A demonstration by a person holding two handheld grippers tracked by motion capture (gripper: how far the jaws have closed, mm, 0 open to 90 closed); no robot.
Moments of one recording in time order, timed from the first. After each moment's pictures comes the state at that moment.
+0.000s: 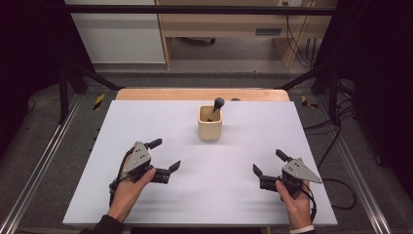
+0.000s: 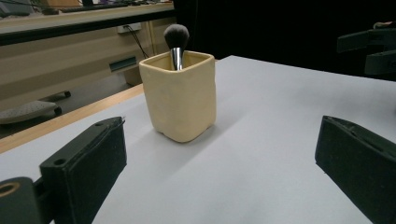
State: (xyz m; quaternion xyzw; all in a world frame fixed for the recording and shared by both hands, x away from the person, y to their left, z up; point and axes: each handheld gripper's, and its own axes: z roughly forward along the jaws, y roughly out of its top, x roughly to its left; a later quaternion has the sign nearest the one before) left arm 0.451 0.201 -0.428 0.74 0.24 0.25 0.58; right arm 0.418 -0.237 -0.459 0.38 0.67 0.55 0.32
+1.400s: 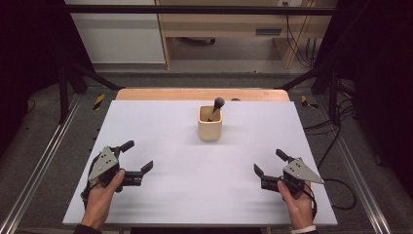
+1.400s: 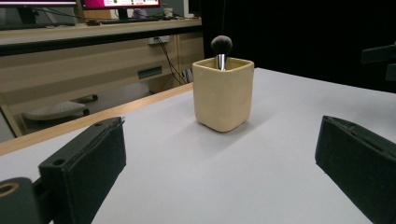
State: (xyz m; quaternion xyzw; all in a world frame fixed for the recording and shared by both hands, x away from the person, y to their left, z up) left arm 0.434 0.273 -0.430 0.70 0.28 0.27 0.60; right arm 0.417 -0.240 -0.456 0.37 0.67 0.55 0.33
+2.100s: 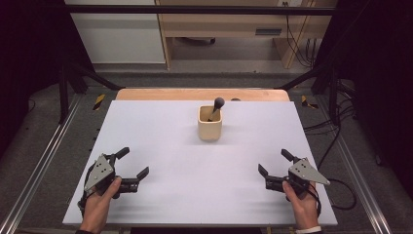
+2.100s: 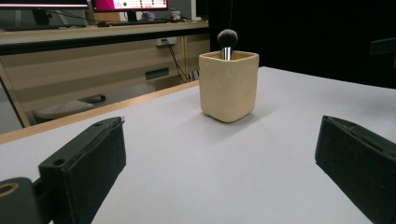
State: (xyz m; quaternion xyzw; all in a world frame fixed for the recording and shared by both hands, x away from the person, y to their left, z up) left arm 0.420 0.281 -0.448 0.69 0.29 0.29 0.60; right arm 0.415 -0.253 -0.456 0.37 0.67 0.56 0.34
